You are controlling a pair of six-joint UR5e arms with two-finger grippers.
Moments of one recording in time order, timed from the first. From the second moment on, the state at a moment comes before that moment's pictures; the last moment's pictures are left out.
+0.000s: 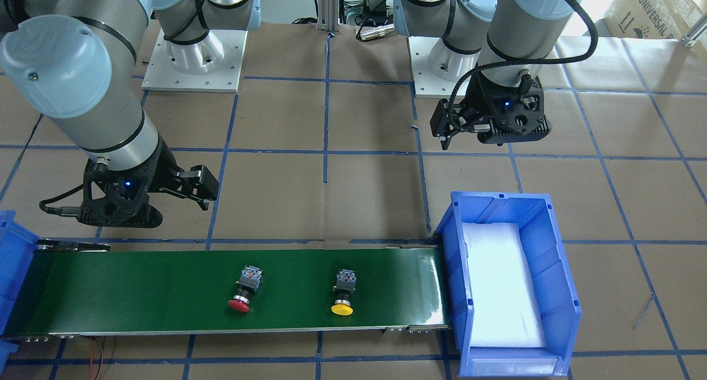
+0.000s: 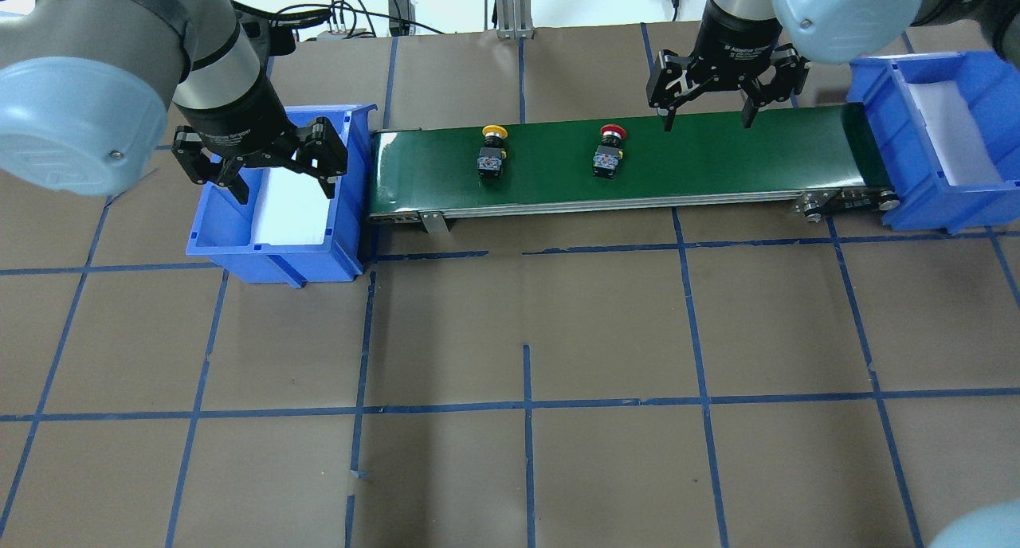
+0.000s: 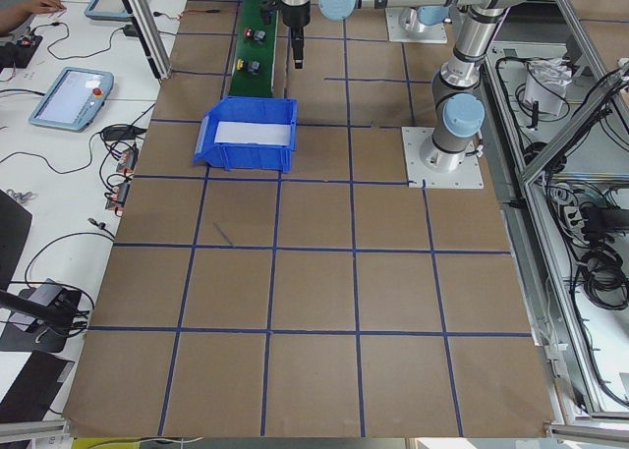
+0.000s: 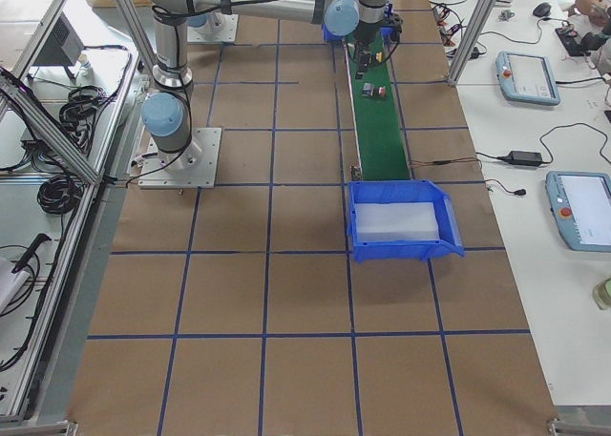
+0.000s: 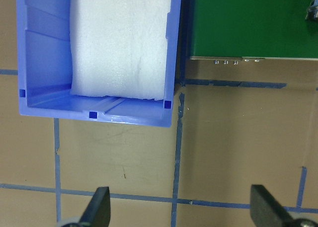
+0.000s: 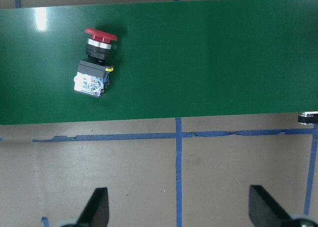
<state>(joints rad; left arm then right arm) -1.60 -1.61 -1.63 -1.50 1.64 -0.09 1.60 -1.29 1.42 -1.68 -1.58 0.05</state>
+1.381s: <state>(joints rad) -1.60 -1.61 -1.64 -1.50 1.64 -0.09 1.61 -1.06 1.42 -1.81 -1.51 0.15</state>
